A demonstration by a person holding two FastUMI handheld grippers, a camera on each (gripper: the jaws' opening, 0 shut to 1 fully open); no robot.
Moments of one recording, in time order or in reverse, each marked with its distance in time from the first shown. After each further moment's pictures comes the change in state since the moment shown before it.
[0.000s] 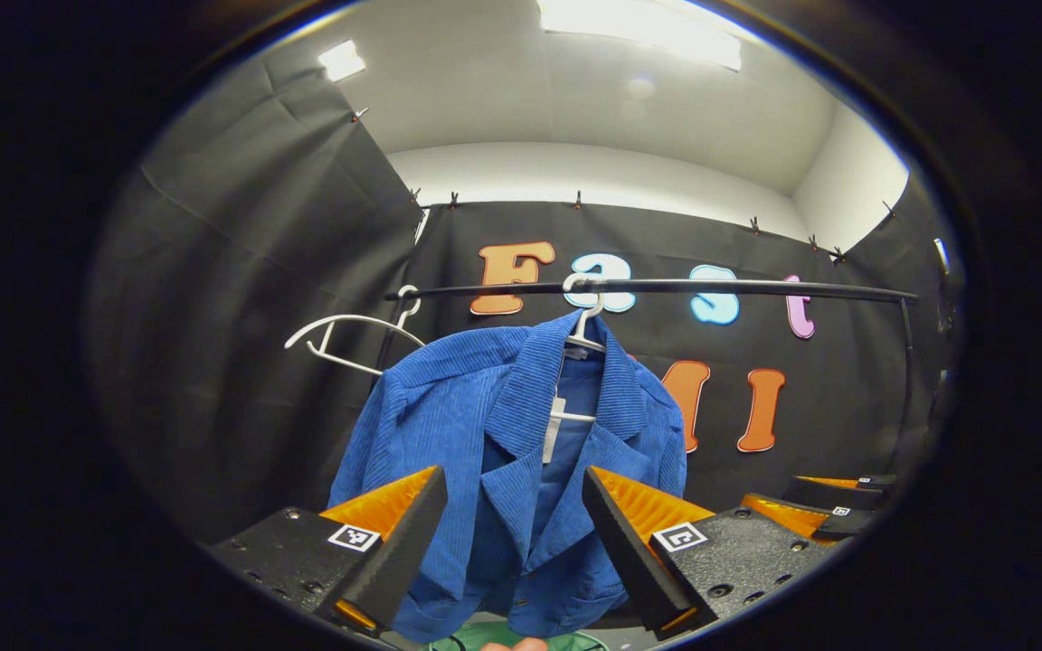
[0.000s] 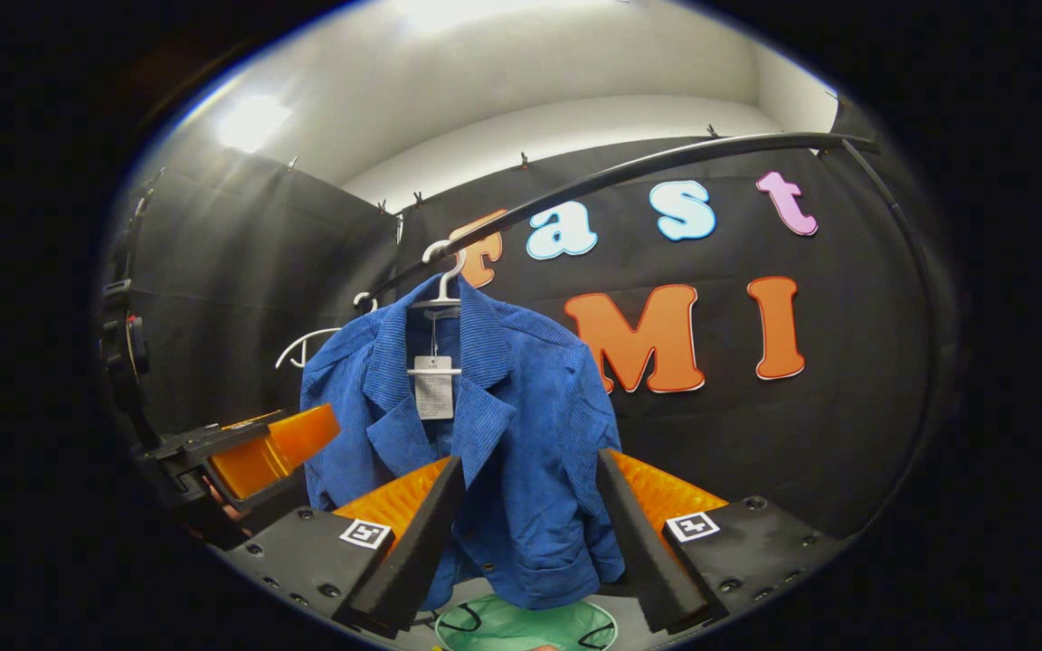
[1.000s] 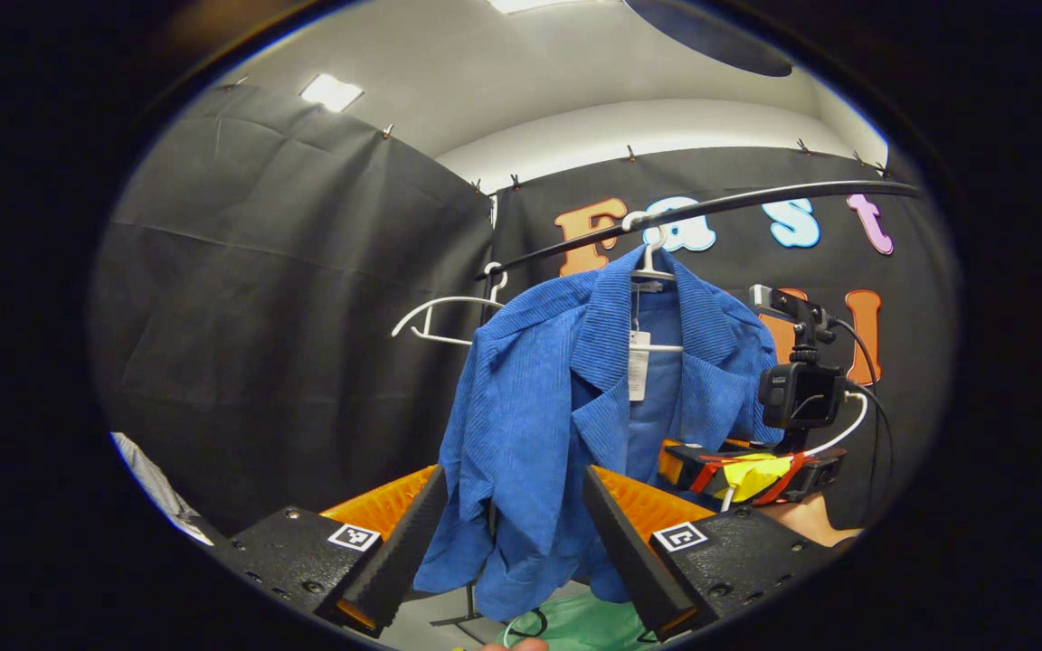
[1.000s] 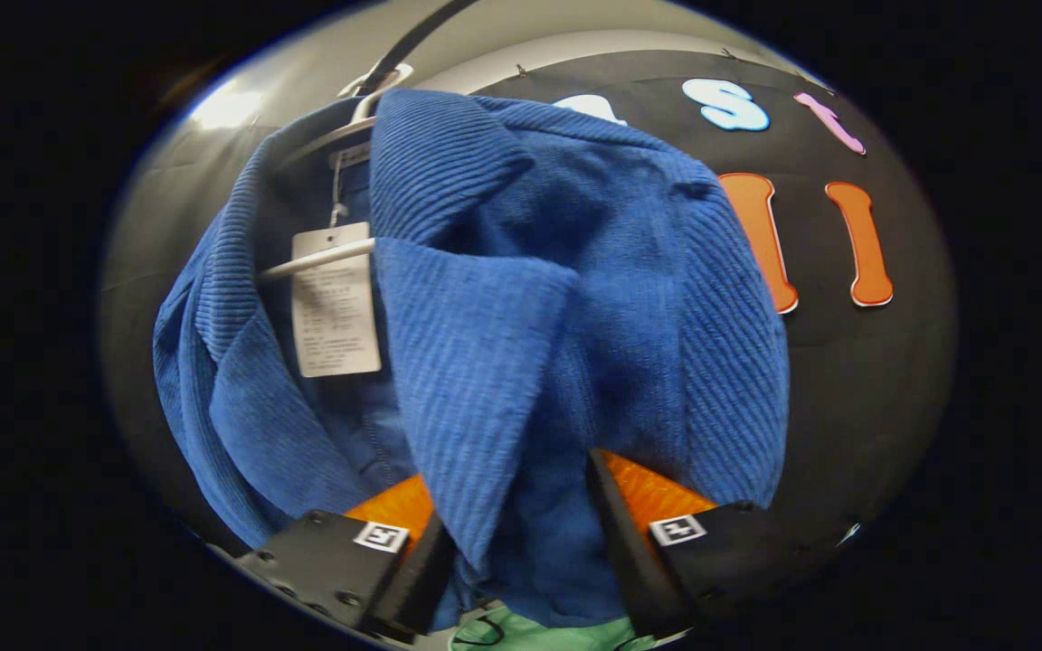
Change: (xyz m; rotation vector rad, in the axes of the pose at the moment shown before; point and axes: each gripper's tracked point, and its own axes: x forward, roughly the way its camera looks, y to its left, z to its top) left arm -0.038 0.011 -0.048 0.193 0.101 0.332; right arm 0.205 -0.028 -0.100 0.035 0.204 0.023
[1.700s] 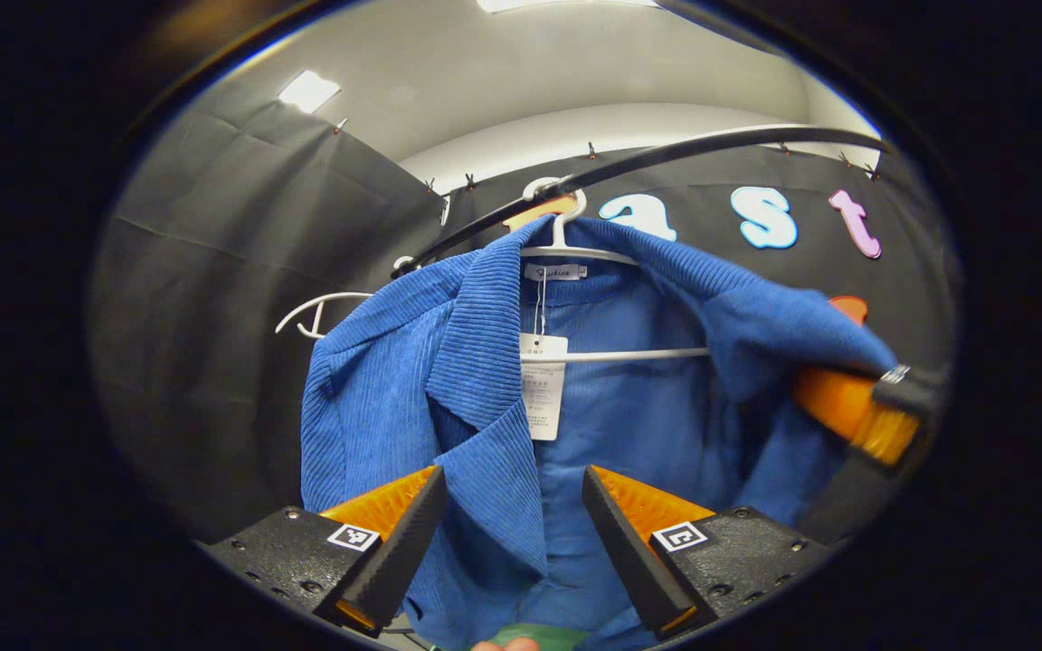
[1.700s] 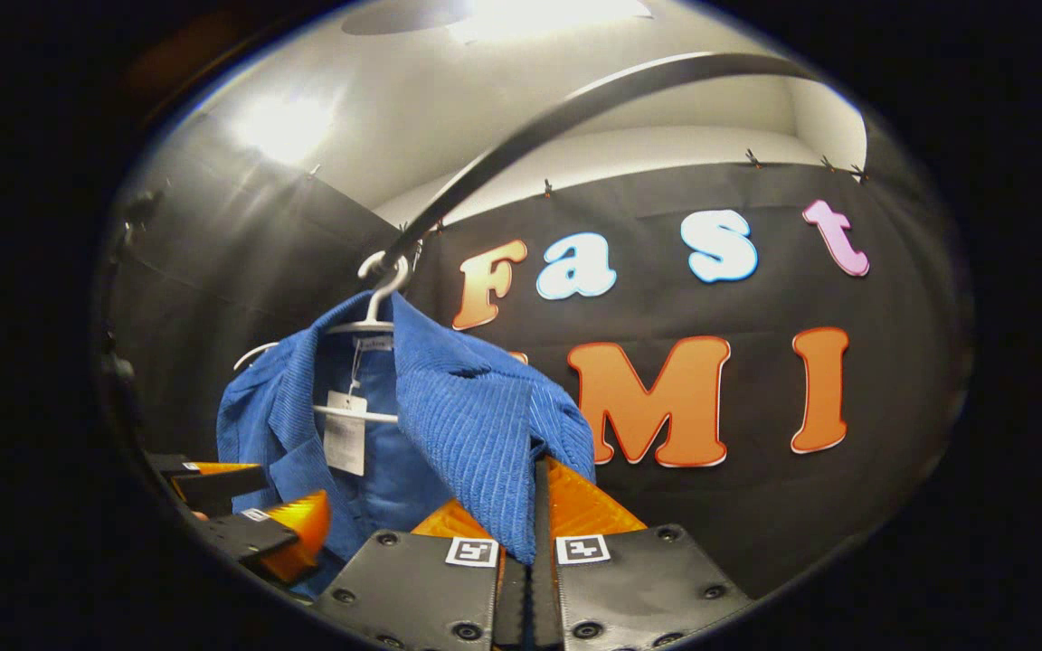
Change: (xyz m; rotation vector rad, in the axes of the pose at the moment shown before) left arm 0.110 -0.117 -0.004 -0.005 -0.055 -0.056; right arm -0.127 -0.053 0.142 -0.185 -0.391 0.080
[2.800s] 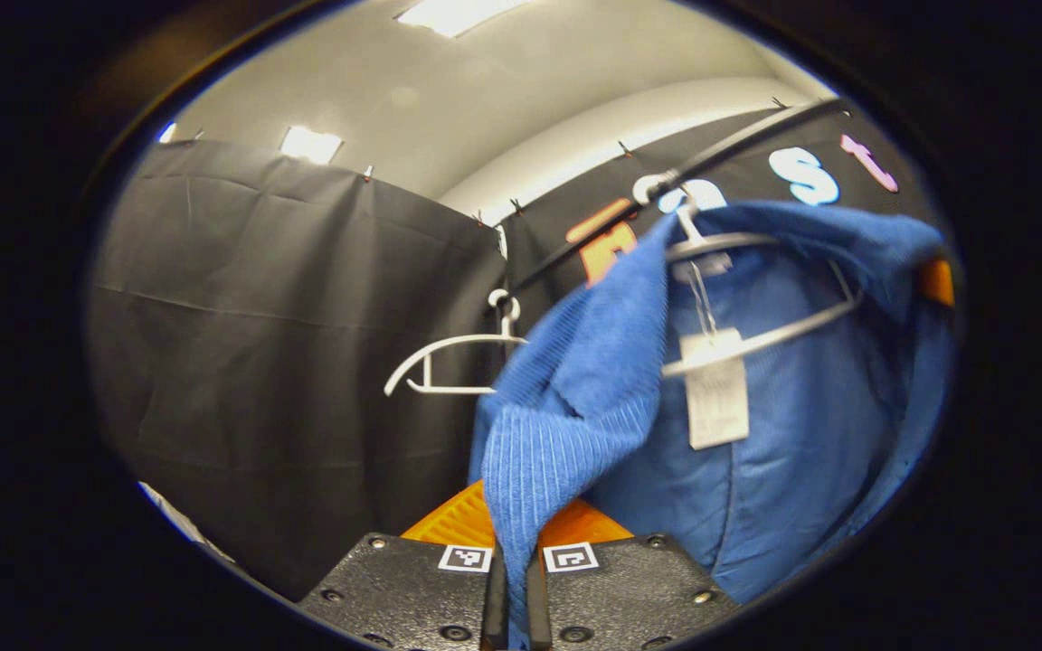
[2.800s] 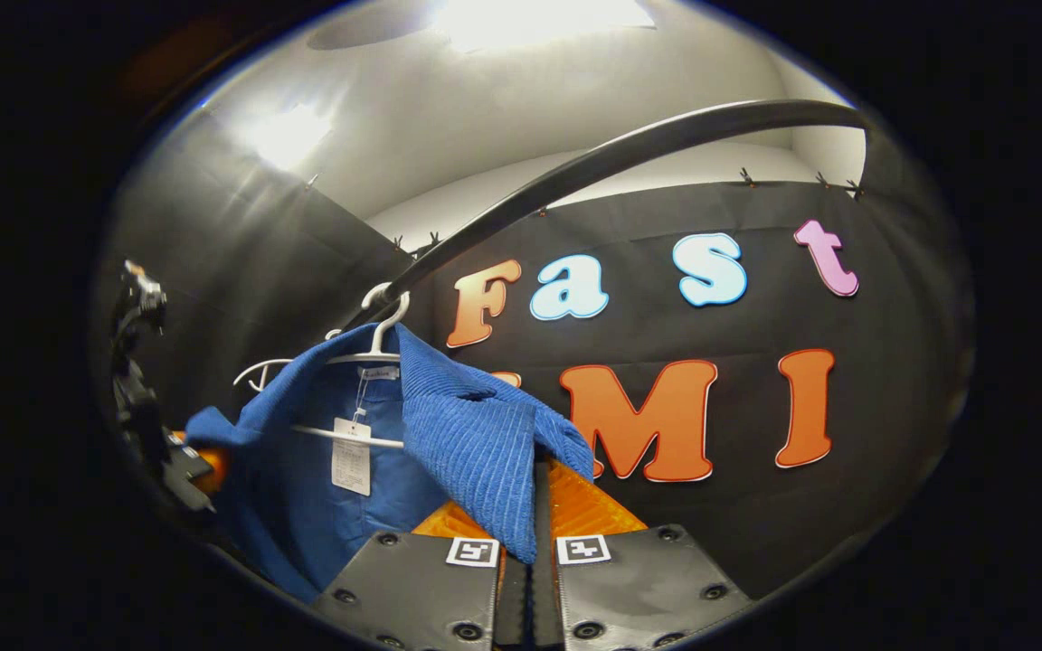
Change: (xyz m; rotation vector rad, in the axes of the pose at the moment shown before) left arm -0.002 0.166 0.064 0.211 -0.108 0.237; right arm -0.010 0.000 0.019 -0.025 -0.031 -0.088
